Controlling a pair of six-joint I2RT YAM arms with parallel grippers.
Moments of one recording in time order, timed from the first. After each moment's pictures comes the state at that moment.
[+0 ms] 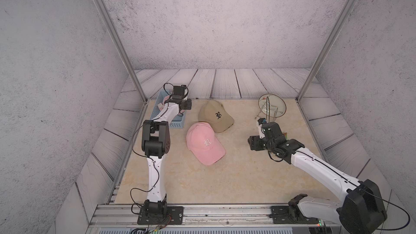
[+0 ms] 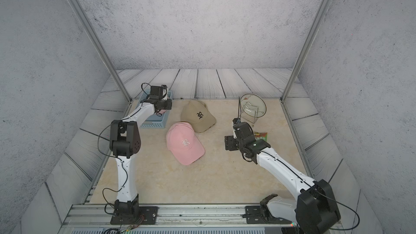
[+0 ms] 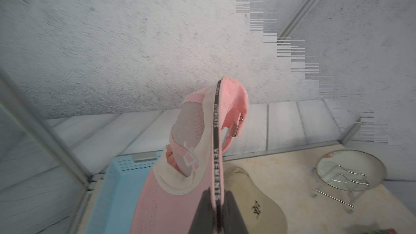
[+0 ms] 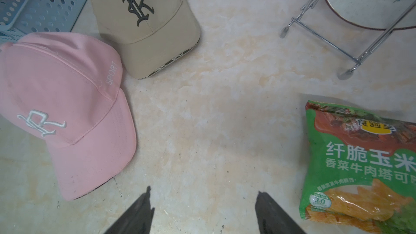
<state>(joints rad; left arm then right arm) -0.14 2.26 1.90 -0.38 0.00 0.00 0.50 1.22 0.85 -0.45 0.05 0.31</state>
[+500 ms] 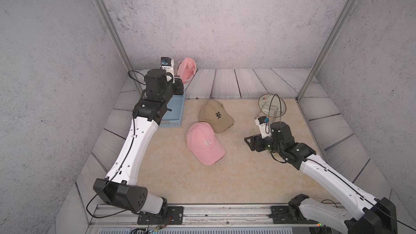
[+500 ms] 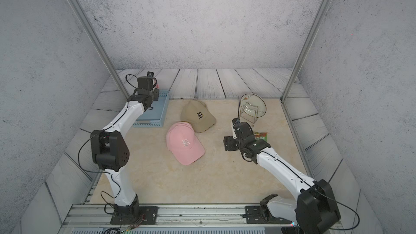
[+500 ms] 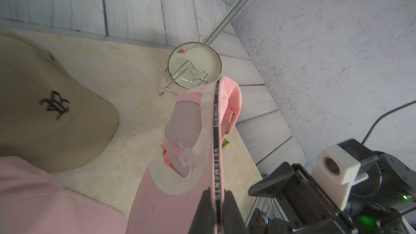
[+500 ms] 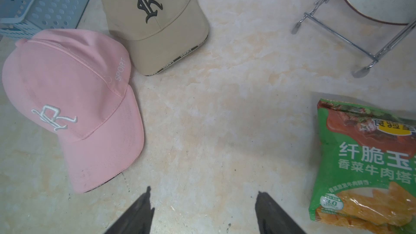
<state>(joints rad) -0.15 2.11 1.80 -0.31 -0.32 0.12 0.50 1.22 0.85 -0.45 0.02 0.31</state>
